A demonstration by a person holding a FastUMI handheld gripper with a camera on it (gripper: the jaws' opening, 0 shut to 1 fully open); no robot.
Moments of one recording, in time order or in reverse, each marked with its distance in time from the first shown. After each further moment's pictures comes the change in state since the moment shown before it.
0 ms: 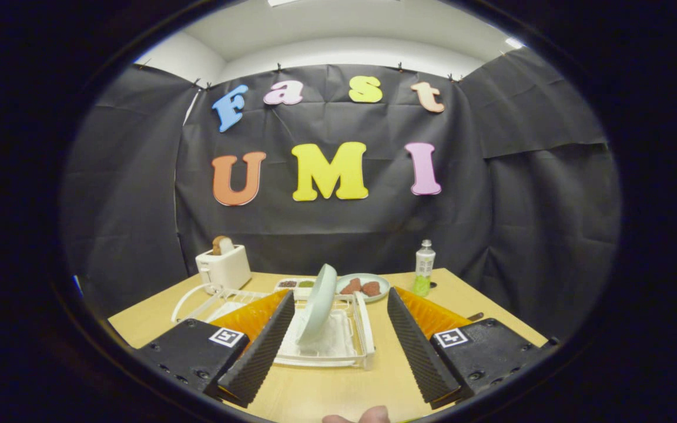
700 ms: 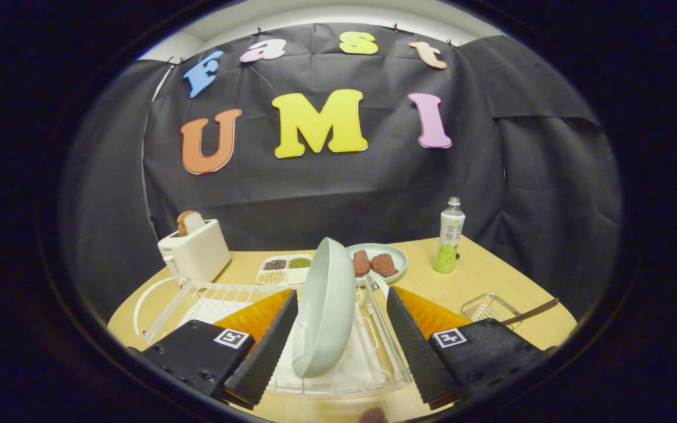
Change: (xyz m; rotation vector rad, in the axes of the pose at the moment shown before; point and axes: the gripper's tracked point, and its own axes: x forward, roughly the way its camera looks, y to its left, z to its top) arm 0.132 0.011 -0.048 0.104 0.220 -0.060
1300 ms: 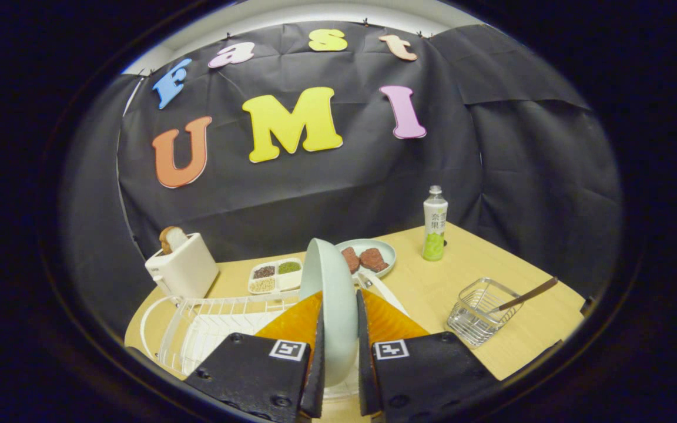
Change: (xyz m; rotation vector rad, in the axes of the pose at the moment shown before) arm -0.009 0.007 0.016 0.073 -0.024 -0.108
